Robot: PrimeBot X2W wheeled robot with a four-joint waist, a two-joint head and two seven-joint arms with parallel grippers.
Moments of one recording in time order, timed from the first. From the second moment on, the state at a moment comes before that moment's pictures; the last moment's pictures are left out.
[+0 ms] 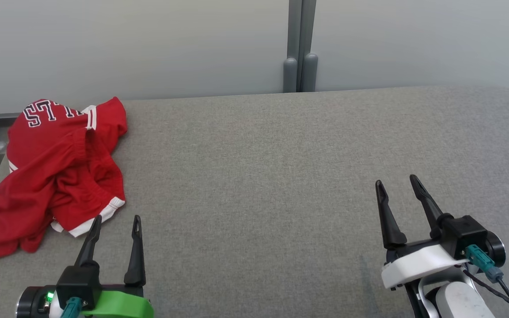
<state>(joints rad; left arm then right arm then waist) 0.10 0.06 -0.13 0.02 -0.14 0.07 -0.25 0.05 -0.06 0.21 0.05 0.12 -0.04 -0.25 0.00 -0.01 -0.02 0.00</state>
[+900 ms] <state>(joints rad) 0.10 0.05 -0.09 0.00 -0.11 0.08 -0.25 0.04 -0.06 0.27 0.08 0.12 0.03 -0.25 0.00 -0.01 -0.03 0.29</state>
